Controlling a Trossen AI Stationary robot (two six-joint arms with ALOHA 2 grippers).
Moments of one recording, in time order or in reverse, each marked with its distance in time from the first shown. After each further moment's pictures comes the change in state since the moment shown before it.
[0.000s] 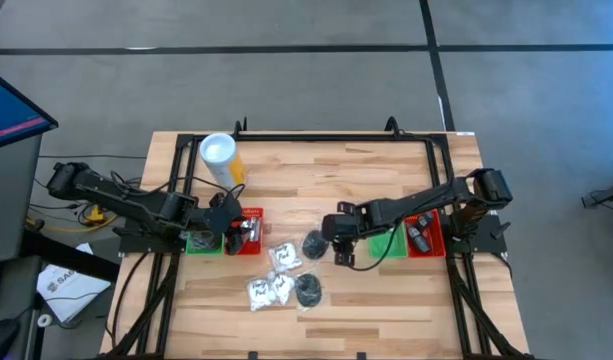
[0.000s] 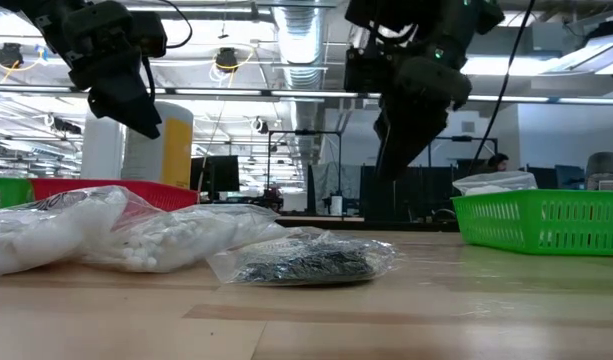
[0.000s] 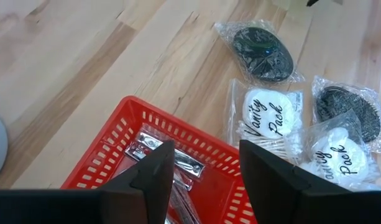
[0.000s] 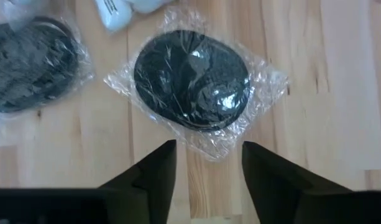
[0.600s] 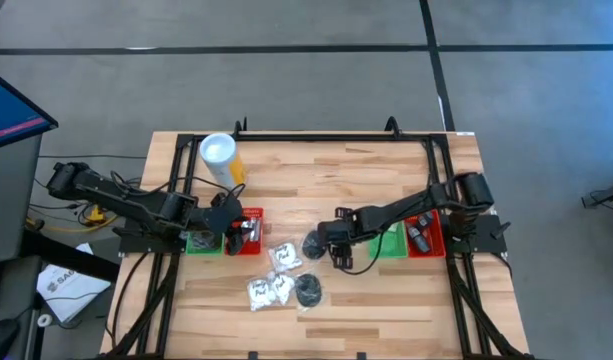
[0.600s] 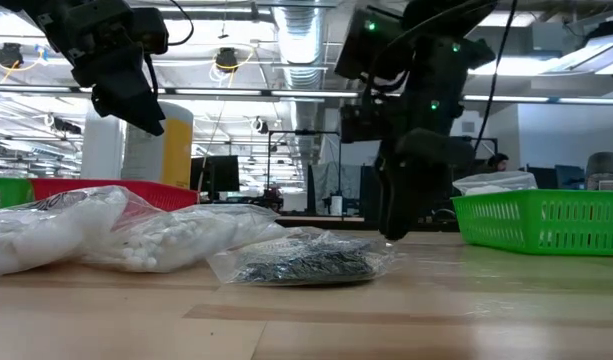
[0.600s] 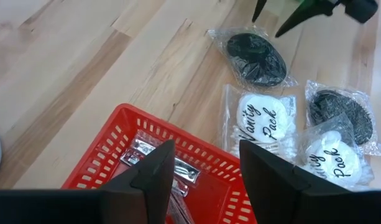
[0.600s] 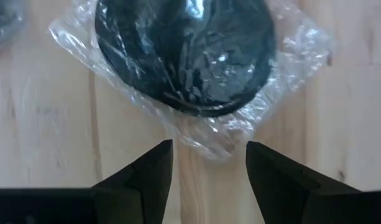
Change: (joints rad) left arm 0.000 0.000 0.000 0.027 0.003 0.019; right arm -0.007 0.138 -0.015 0.040 0.004 -0.025
